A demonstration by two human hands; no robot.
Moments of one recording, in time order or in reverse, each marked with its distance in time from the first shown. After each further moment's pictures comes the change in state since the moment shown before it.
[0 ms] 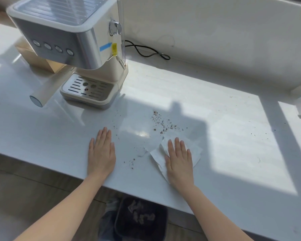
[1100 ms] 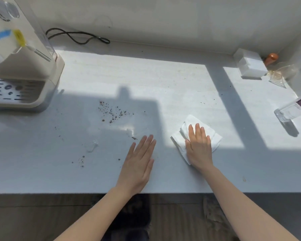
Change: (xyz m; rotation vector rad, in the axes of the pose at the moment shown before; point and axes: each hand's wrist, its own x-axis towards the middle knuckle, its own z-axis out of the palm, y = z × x) left_hand -0.090 0.189 0.055 -0.228 -0.247 0.709; right_hand -0.050 0.185 -0.053 -0.141 0.062 0.350
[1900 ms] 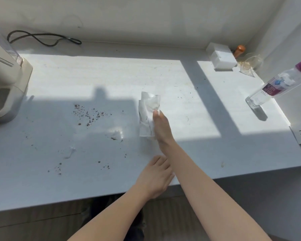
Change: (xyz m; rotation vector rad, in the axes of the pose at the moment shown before) left_hand 0.018 0.067 0.064 0.247 -0.139 0.495; right_hand 0.009 -0.083 -0.065 1.355 -0.007 0.142
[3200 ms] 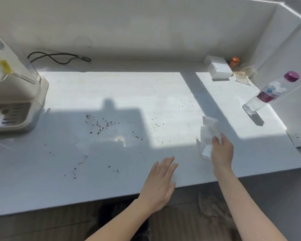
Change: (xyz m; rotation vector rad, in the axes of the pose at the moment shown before) left_hand -0.025 0.017 -0.026 -0.311 -0.051 -0.278; right_hand -0.056 0.016 -0.134 -0.207 0.617 0.058
